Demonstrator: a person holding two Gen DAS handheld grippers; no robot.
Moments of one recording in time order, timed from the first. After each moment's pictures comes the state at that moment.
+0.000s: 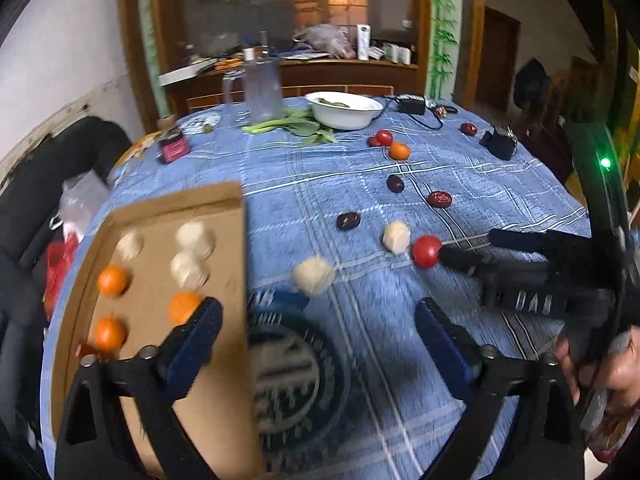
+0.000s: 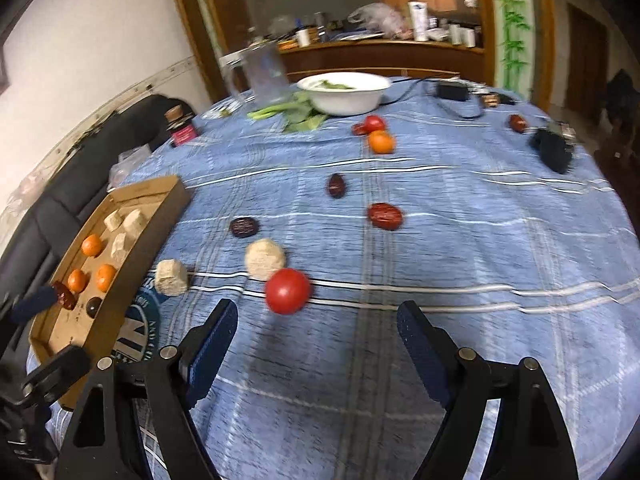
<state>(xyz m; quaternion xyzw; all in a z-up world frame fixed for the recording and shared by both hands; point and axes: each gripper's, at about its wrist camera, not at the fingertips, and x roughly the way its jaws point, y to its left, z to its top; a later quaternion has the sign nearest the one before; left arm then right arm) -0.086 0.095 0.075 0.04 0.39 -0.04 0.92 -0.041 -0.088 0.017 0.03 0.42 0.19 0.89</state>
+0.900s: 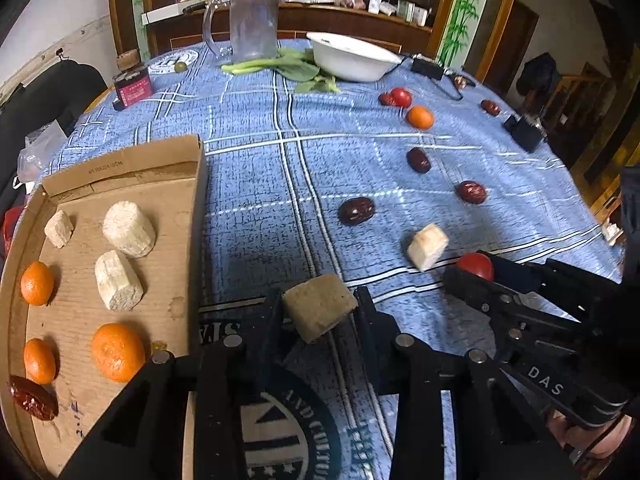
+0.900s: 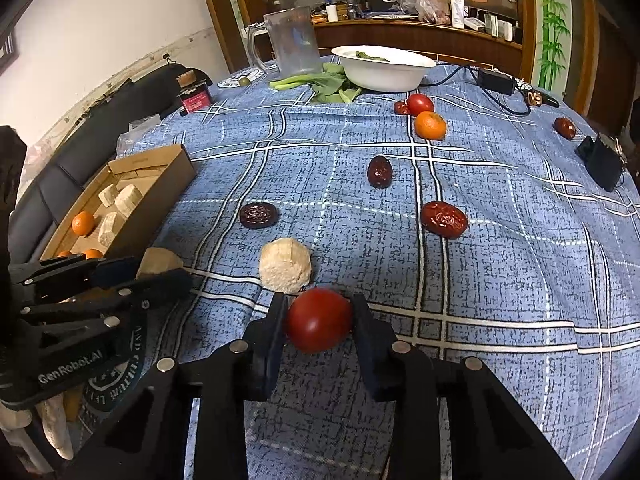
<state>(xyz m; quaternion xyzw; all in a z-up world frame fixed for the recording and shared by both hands) -0.020 0.108 0.034 -0.03 0.47 -0.06 0.88 -0.020 -0.068 -0.001 0.01 0.44 0.21 0.87</state>
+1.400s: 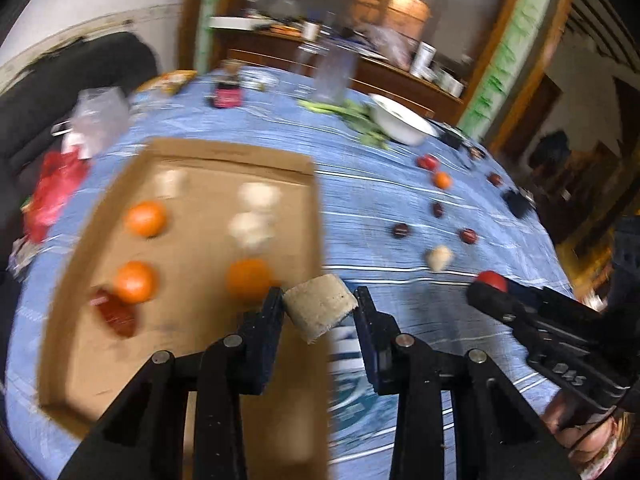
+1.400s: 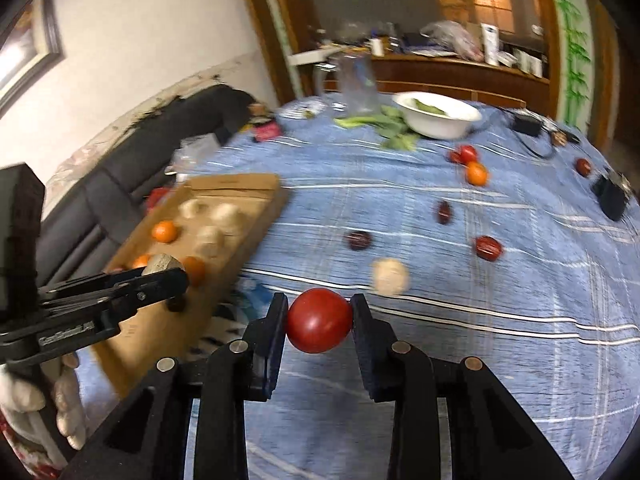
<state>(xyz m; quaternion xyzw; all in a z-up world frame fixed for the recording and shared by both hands) -0.111 0.203 0.079 -0.13 0.41 0.00 0.90 -0.084 -0.023 0.058 0.02 0.38 0.30 0.87</state>
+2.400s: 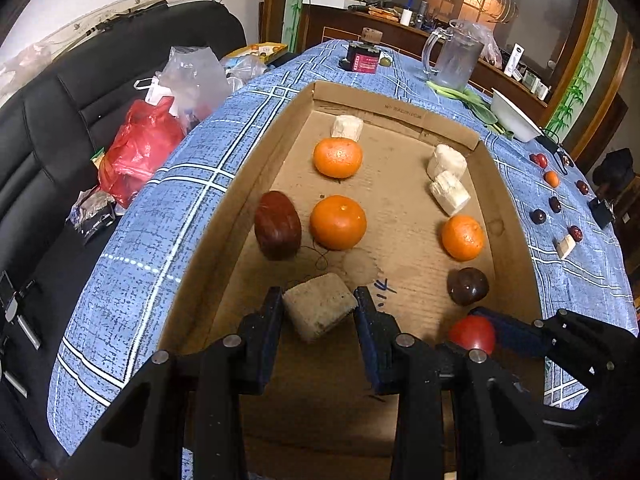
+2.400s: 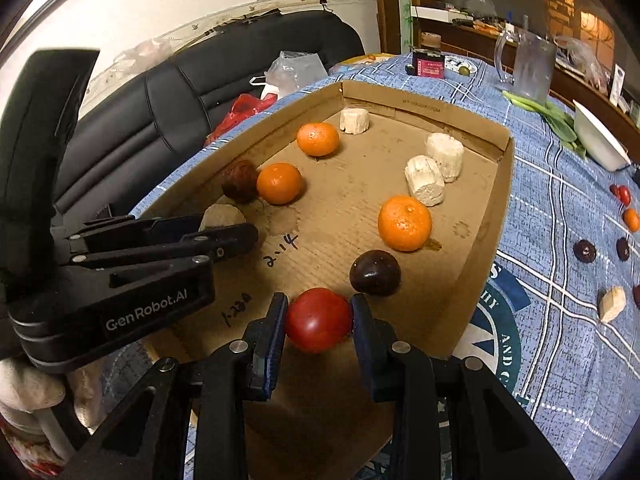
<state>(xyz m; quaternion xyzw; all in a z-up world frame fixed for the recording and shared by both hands) -0.135 0.297 0.026 -0.13 0.45 0.12 0.88 -0.121 0.153 0.005 -0.12 0.42 0.39 0.81</state>
